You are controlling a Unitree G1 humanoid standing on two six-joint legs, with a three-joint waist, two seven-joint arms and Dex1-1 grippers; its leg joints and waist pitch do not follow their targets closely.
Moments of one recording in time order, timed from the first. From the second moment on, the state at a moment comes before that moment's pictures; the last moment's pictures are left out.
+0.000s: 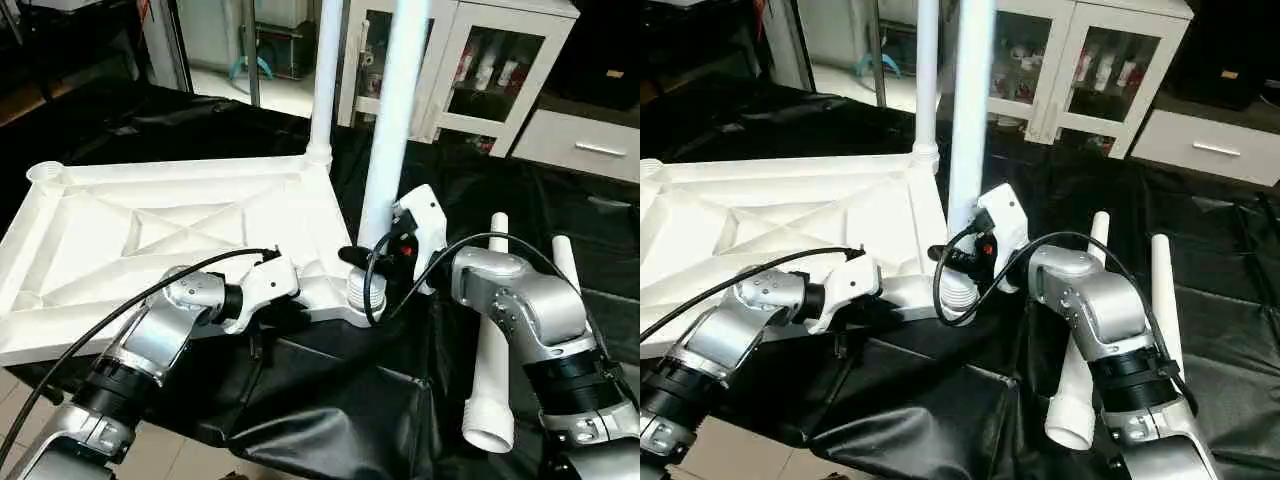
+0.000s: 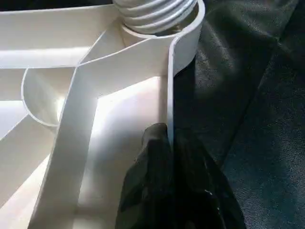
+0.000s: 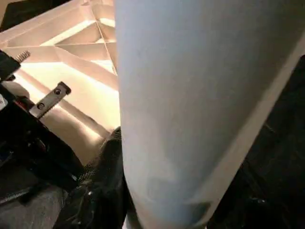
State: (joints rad) left arm -0.46 0.45 -0.33 0.30 0.08 0.22 -1.10; right arm -0.52 -0.33 0.16 0.09 0.38 0.75 0.63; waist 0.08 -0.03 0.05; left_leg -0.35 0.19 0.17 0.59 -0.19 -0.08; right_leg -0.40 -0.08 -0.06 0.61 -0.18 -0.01
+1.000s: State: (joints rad) left arm -0.44 0.45 -0.34 0.26 0.08 0.26 -1.08; right arm -0.33 -0.25 0.05 0.10 0.41 0.50 0.64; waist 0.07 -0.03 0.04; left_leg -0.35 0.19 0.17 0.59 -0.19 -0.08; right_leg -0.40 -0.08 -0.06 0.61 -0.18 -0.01
